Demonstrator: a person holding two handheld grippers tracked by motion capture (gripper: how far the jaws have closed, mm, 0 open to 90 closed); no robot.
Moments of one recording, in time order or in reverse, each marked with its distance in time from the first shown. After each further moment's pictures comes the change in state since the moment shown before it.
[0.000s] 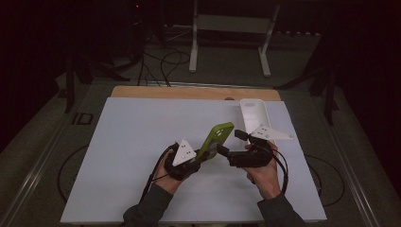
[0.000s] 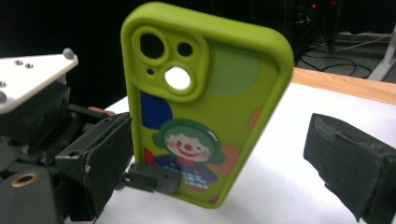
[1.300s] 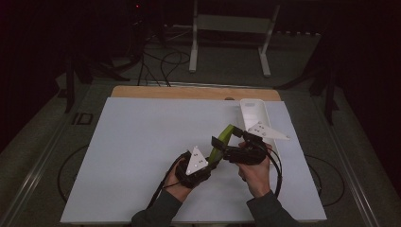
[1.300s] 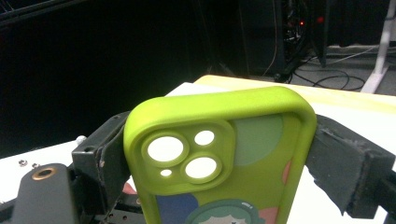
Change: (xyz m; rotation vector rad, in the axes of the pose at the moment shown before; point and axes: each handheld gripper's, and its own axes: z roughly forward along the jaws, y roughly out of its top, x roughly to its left) left arm -0.028 -0.006 0.018 0.022 -0.031 0.011; right arm 0.012 0.006 0.010 -0.088 -0.035 0.049
